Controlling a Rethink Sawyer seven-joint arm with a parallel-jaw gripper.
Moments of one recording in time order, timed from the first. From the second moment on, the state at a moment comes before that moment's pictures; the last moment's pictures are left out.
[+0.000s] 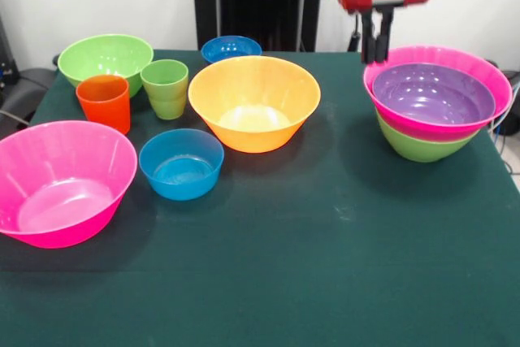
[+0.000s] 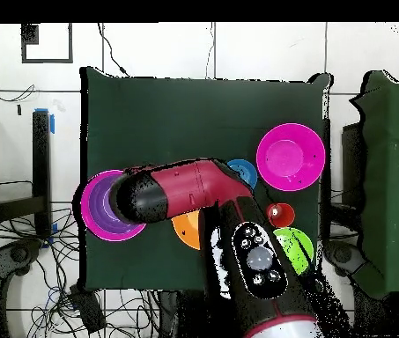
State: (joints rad) arm -0.37 -0.91 0.42 1.82 -0.35 0.59 1.92
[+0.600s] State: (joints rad) arm -0.38 -1.04 0.42 1.84 -0.29 0.70 1.92
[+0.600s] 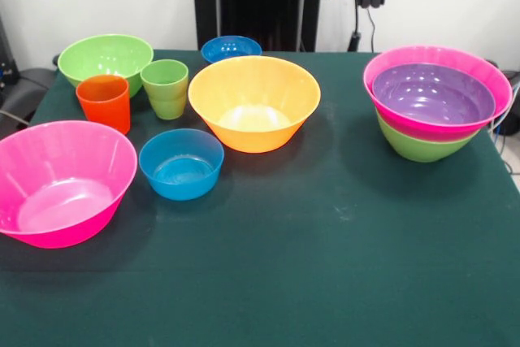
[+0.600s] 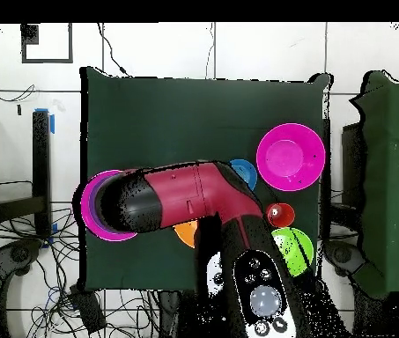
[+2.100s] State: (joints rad) arm -0.28 -0.92 0.35 1.97 -0.27 0.43 1.93
